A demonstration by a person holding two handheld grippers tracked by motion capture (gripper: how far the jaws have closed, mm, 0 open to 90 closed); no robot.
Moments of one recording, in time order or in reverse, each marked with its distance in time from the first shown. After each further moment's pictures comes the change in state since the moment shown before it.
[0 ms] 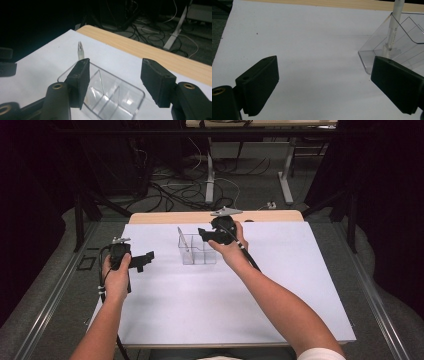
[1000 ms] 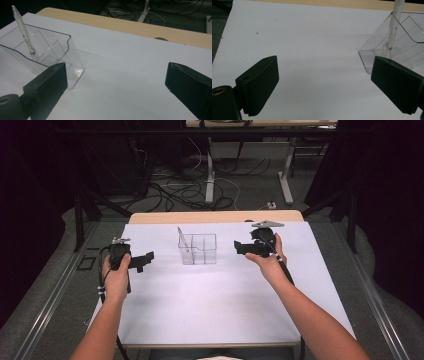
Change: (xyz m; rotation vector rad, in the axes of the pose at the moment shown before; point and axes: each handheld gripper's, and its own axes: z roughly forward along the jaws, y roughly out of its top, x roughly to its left) left arm 0.001 -0.001 0.000 0.004 -0.002 -0.001; right arm -0.069 -0.058 -0.064 0.058 -0.188 0.112
